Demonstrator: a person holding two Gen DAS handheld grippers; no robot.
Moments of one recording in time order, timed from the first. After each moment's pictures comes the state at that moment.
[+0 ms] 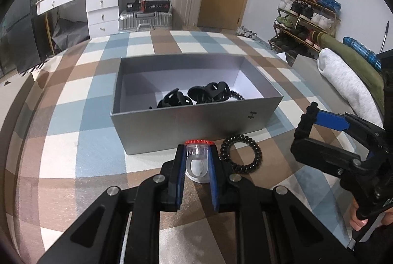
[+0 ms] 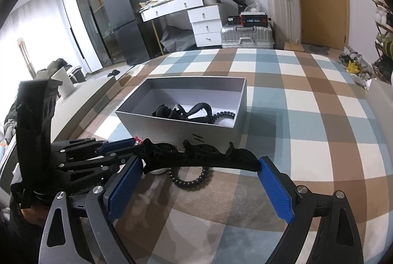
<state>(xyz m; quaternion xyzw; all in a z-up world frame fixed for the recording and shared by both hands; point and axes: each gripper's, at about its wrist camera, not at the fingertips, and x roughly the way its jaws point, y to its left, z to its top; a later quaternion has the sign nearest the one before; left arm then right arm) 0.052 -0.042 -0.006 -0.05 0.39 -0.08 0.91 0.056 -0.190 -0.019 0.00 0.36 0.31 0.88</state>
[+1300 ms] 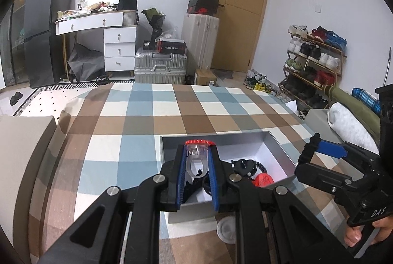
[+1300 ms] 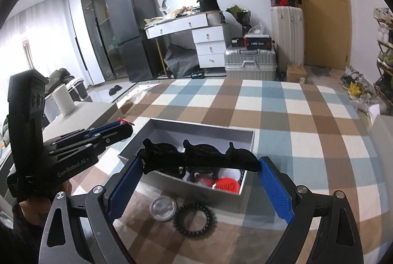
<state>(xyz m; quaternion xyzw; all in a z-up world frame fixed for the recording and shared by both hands) 0.077 -0.003 0.024 -0.07 0.28 -0.05 0.96 0.087 -0.166 0.015 0.00 0.30 0.31 0.90</state>
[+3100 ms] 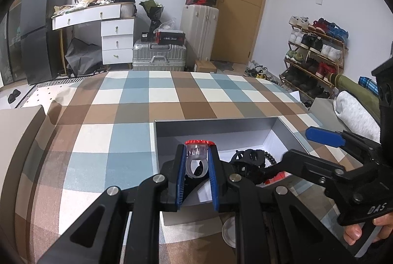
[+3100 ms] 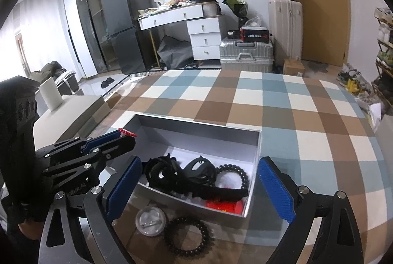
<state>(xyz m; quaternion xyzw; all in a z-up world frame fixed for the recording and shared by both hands) 0.085 -0.009 0.004 -0.07 0.30 -0.05 0.95 0.111 -0.148 -0.005 -0.02 0.32 0.29 0.90</state>
